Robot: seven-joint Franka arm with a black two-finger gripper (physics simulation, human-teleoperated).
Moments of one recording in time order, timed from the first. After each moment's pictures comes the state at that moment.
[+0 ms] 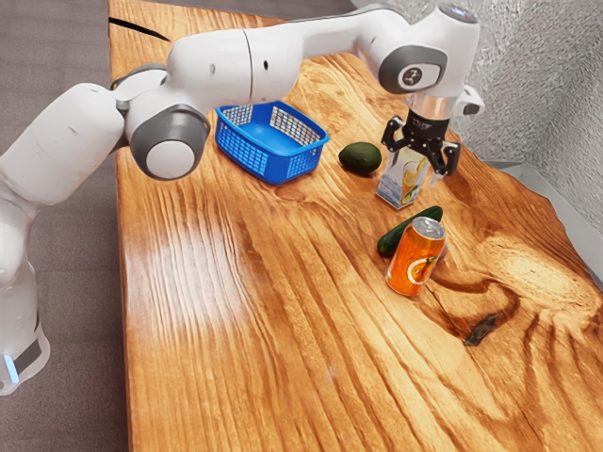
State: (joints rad) arm -0.04 0.62 0.12 -0.83 0.00 1.61 -0.63
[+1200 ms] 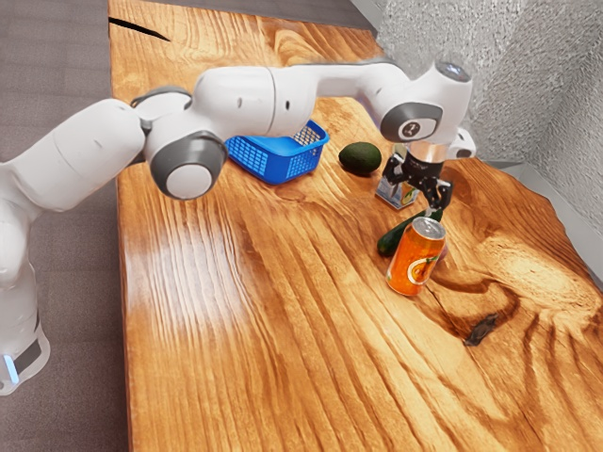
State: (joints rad) arm -0.01 0.78 0.12 -0.83 0.01 1.78 -0.57
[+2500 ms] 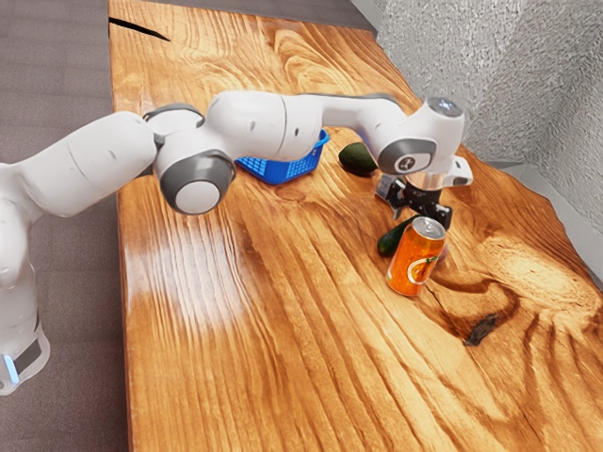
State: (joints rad) arm 0.00 0.88 0.11 -0.83 0.00 1.93 -0.54
